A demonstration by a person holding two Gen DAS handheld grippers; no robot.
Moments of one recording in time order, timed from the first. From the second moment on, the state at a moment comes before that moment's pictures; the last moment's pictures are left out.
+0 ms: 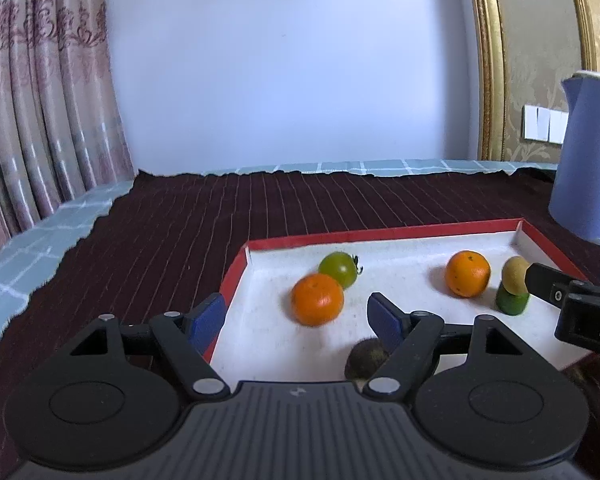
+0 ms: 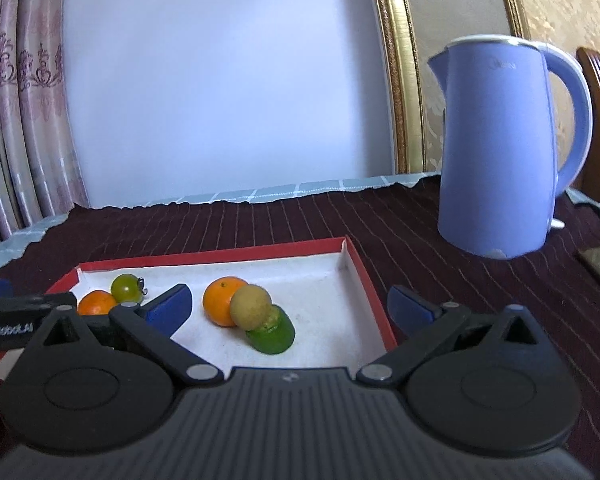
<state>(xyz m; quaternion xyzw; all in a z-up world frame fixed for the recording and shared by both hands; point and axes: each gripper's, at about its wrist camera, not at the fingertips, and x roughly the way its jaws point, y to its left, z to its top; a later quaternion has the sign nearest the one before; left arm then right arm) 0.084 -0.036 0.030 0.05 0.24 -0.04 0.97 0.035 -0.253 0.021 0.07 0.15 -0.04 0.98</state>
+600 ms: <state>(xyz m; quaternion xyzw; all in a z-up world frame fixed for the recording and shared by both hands) 0.023 -0.013 0.007 0.02 0.25 -0.10 0.96 -0.032 -0.242 0.019 0.03 0.13 -0.06 0.99</state>
